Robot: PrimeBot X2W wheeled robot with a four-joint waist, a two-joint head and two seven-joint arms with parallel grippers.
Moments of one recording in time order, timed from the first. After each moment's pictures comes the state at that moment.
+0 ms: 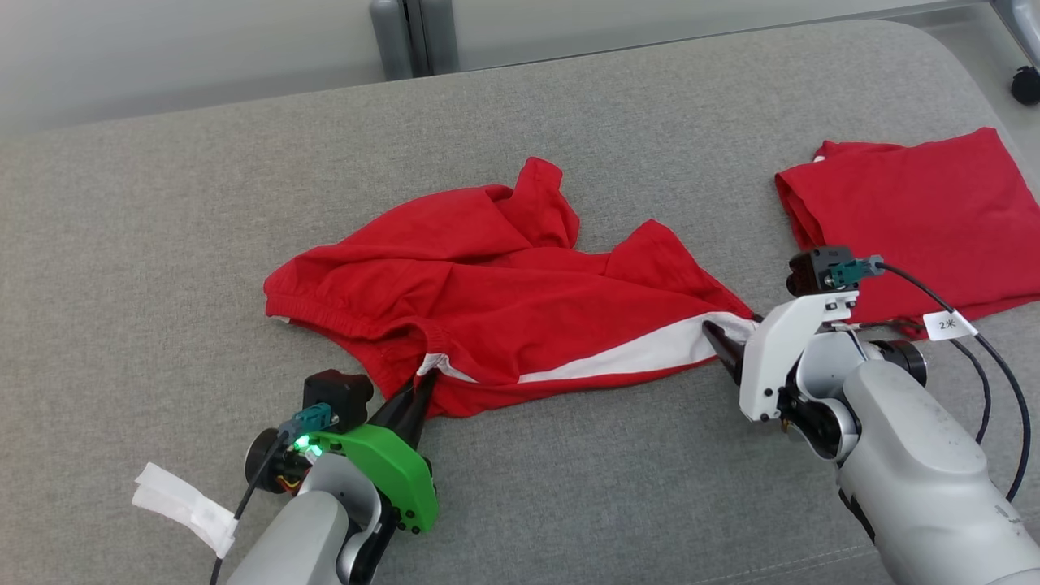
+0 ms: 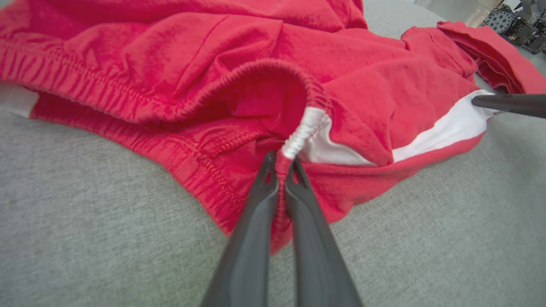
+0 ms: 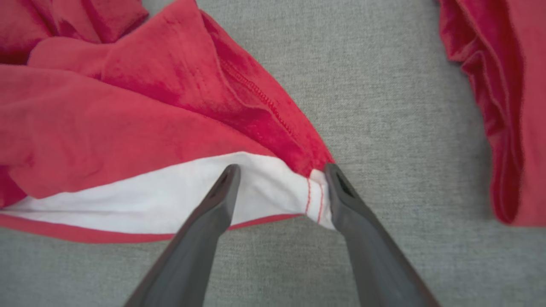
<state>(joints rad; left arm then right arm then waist) -0.39 0.13 -0.52 0.65 -0.53 -0.13 -0.12 -0.59 -0.20 0.35 0.75 0.55 0.13 0.30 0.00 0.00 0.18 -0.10</state>
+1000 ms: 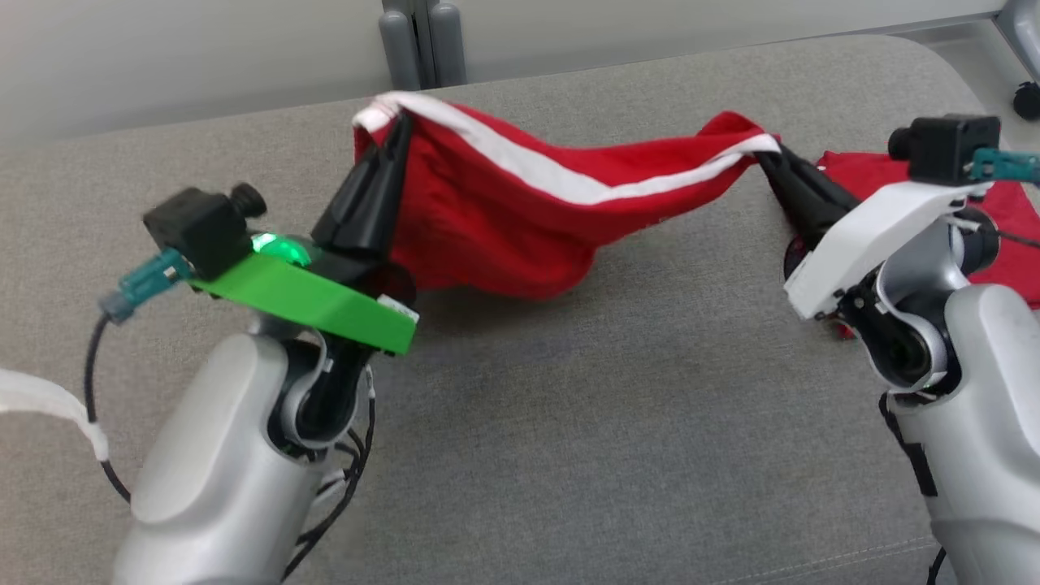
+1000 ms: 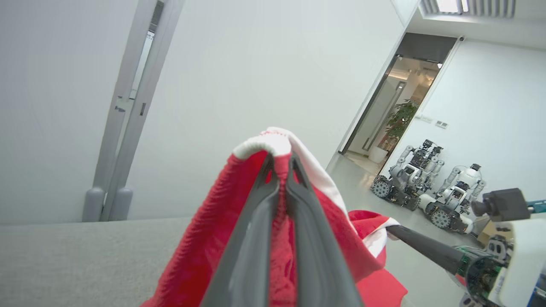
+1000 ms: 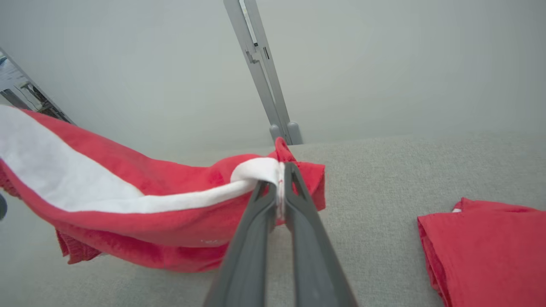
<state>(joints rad) -0.55 0.19 -0.45 0.15 -0.85 -0.13 -0.15 -0.51 -0.23 0.15 0.10 0.58 0.13 0.35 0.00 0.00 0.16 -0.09</state>
